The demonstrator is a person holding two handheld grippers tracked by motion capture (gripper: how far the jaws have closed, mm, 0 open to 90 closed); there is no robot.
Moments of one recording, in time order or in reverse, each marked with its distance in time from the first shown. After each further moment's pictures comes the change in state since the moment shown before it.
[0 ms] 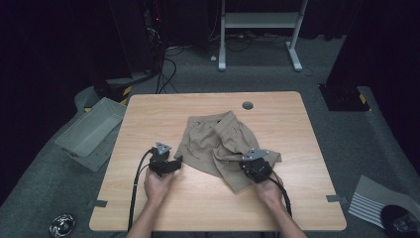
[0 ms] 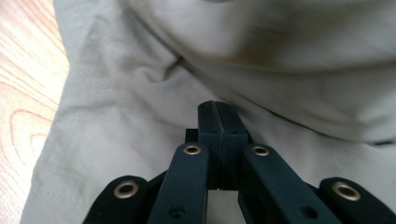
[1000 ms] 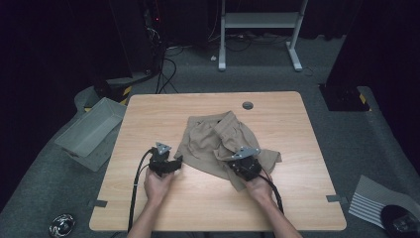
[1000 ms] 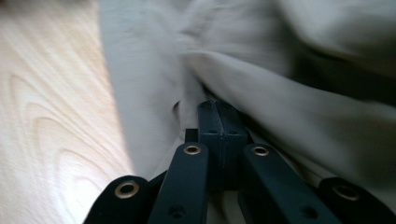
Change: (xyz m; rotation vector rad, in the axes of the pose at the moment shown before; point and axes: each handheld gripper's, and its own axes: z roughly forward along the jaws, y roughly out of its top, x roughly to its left) left arm 0.000 0.000 0.000 0.001 0.005 -0.001; right arm 0.016 0.020 0.014 -0.036 0.068 -0.044
